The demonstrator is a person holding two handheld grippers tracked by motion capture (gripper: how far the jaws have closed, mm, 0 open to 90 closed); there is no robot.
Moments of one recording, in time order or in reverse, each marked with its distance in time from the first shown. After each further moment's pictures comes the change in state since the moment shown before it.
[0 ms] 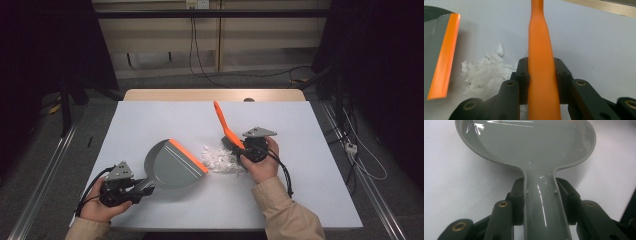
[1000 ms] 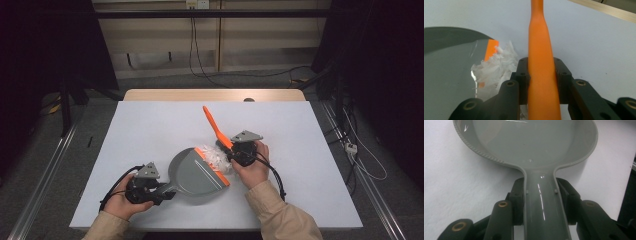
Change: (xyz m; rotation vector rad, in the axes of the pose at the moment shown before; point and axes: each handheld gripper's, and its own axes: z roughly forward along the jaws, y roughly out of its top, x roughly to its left) left arm -0.018 0.023 0.051 0.075 -0.124 0.049; right arm 0.028 0.001 0.011 0.012 -0.028 -0.095
